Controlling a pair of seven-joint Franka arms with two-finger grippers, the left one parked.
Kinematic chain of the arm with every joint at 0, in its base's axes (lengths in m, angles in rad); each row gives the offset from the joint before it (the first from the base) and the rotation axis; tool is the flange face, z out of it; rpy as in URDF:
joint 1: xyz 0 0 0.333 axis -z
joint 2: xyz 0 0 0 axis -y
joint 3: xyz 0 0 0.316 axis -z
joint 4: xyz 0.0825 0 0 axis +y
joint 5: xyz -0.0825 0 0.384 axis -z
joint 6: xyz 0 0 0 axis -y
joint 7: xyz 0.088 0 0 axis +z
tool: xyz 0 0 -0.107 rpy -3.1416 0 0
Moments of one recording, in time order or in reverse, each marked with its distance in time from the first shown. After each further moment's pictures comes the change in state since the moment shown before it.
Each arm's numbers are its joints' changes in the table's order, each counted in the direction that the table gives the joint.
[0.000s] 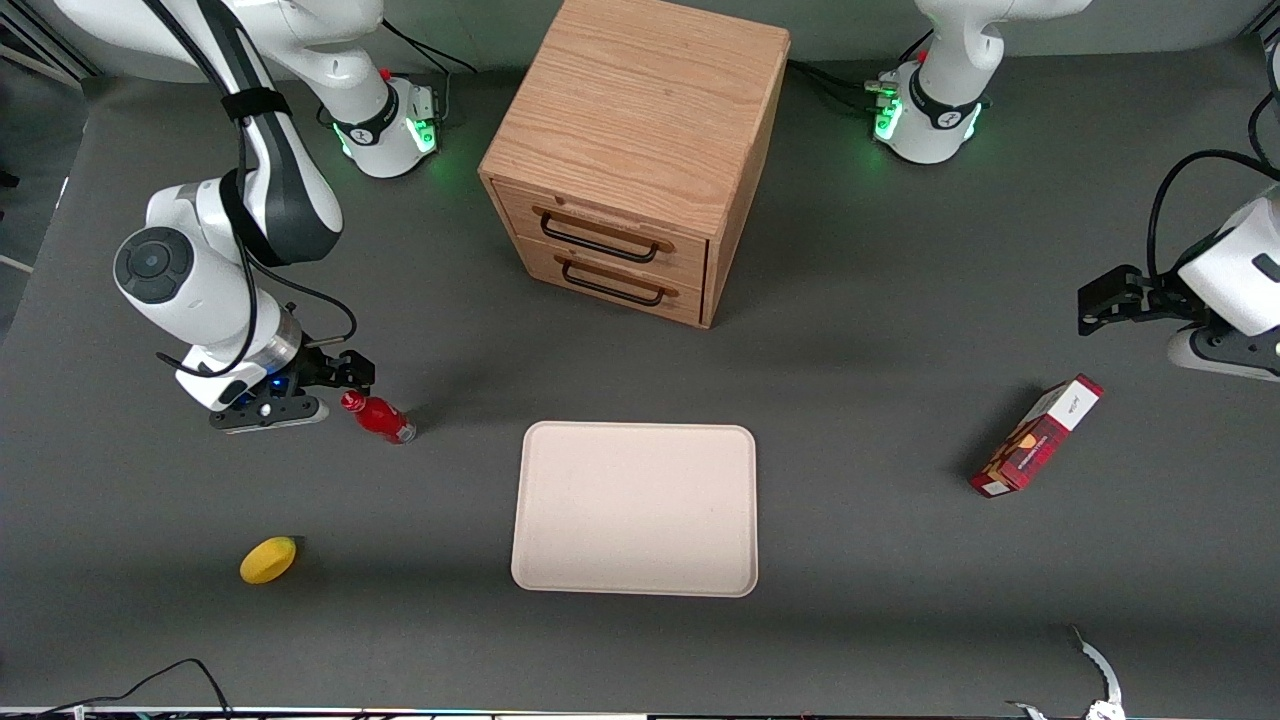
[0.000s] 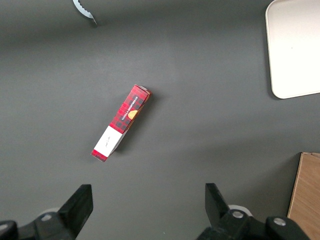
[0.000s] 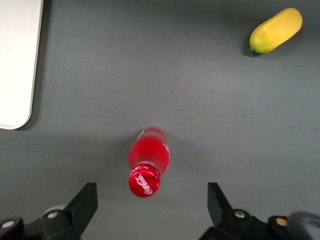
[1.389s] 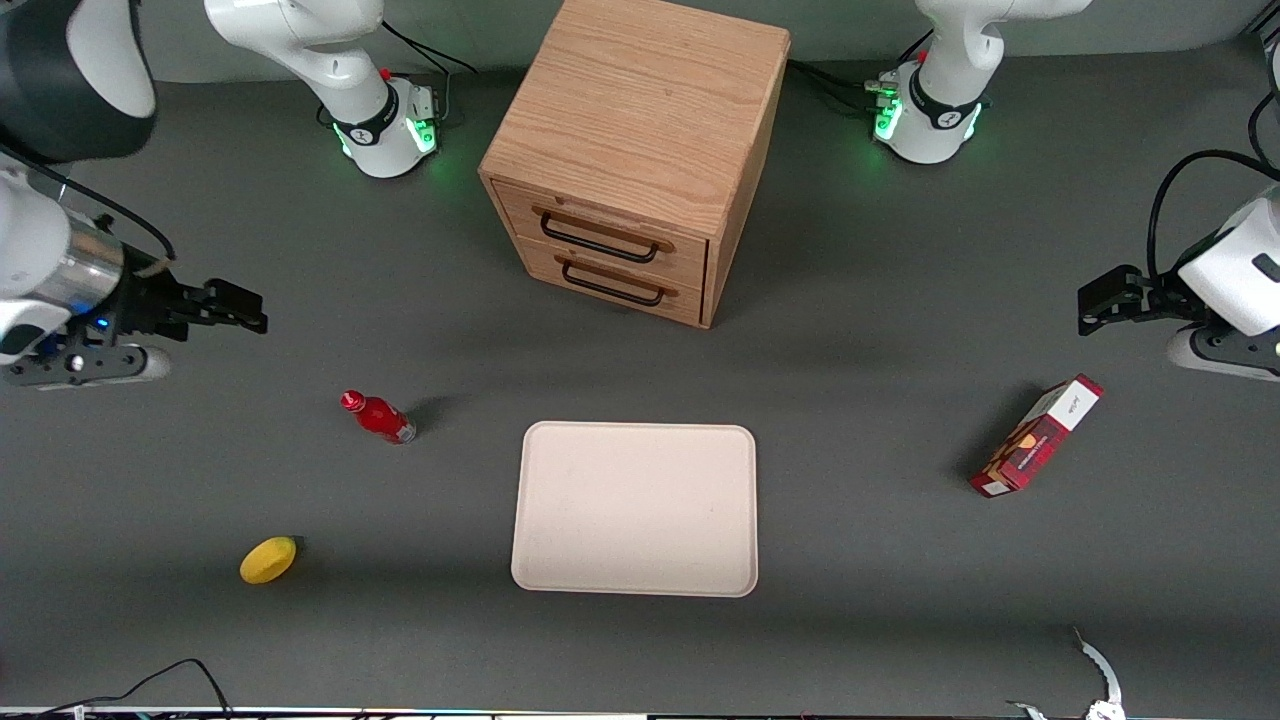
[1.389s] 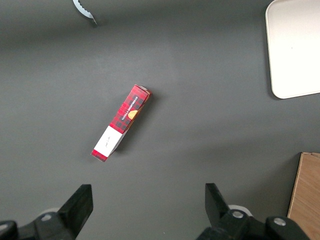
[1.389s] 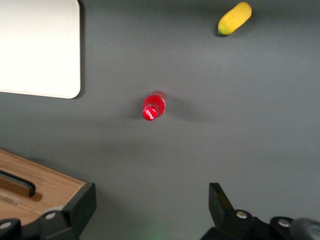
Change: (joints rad) arm 0.001 0.030 0.059 -0.492 -0.106 -0.669 0.034
